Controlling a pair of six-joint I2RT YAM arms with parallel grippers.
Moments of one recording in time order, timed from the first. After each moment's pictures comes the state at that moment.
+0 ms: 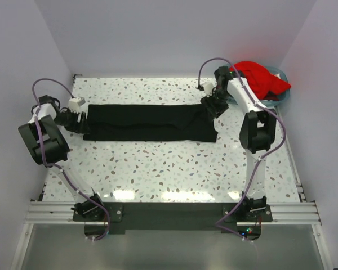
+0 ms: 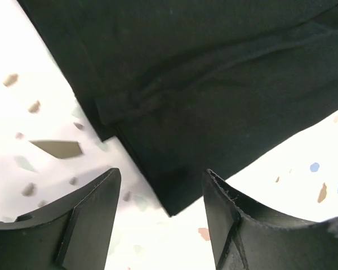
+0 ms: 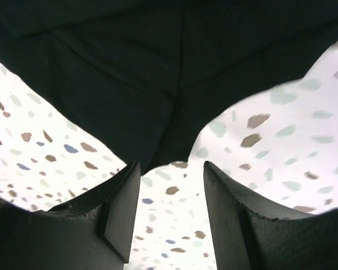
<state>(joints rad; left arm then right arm) 0.51 2.02 1.48 -0.83 0.64 0.84 0.22 2.22 2.10 -1.26 -0.24 -0.50</state>
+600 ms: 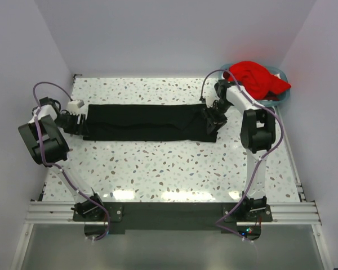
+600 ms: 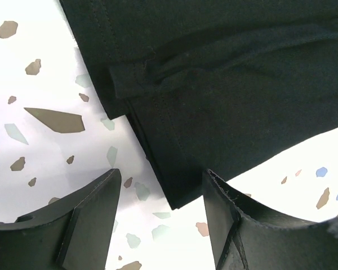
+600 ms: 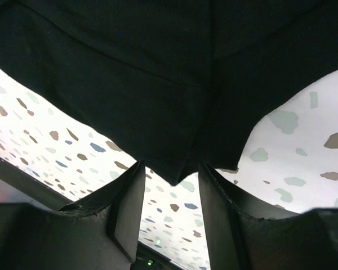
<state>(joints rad) 0.52 2.04 1.44 -0.81 0.55 0.72 0.17 2.22 1.85 -1.22 -0.34 -0.30</state>
